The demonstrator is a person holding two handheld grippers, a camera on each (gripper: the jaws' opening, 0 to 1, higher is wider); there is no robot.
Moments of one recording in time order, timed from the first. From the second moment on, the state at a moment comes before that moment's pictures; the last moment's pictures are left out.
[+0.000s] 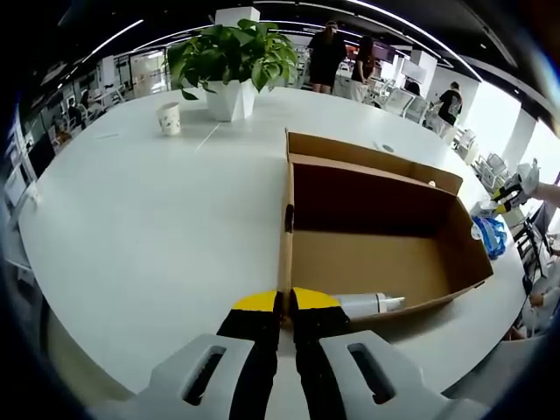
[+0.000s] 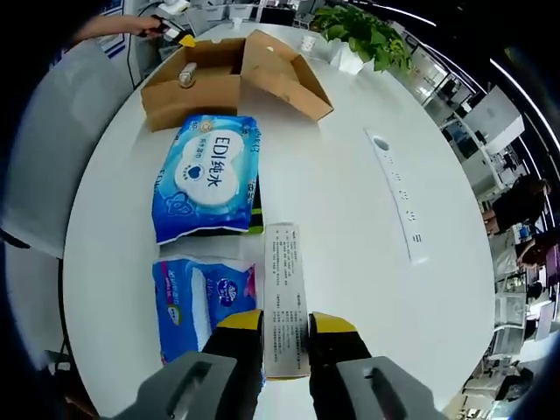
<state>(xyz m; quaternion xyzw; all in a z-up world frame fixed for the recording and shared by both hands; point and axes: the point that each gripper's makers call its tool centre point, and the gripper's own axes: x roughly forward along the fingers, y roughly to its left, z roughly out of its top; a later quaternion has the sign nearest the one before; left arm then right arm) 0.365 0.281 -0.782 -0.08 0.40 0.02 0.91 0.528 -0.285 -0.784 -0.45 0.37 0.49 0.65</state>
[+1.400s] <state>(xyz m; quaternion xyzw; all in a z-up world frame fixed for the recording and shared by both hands) 0.361 0.273 -0.778 -0.08 0.40 0.03 0.91 0.544 -0.316 -0.815 -0.51 0.39 0.48 0.60</state>
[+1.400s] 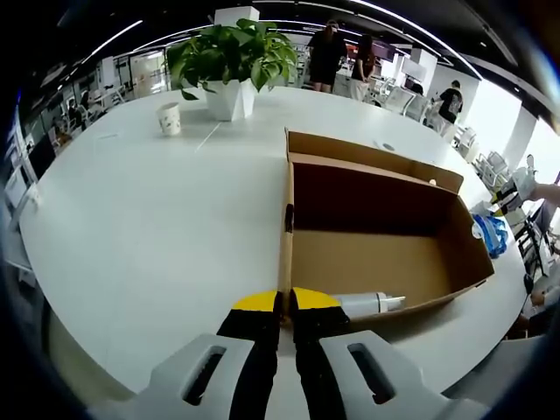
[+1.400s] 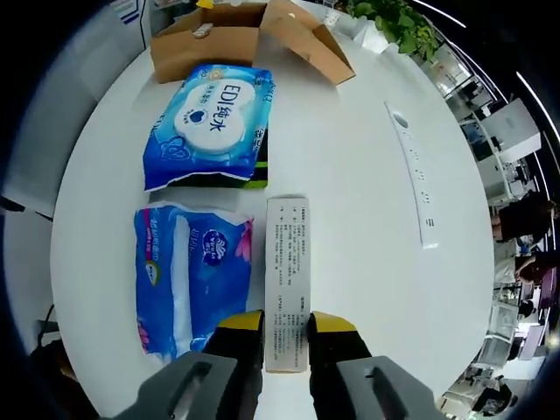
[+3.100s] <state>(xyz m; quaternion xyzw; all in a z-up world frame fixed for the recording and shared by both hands) 0.365 0.265 -0.776 -0.03 0.41 0.00 0.91 0.536 -0.299 -0.771 -0.47 0.36 0.44 0.68</state>
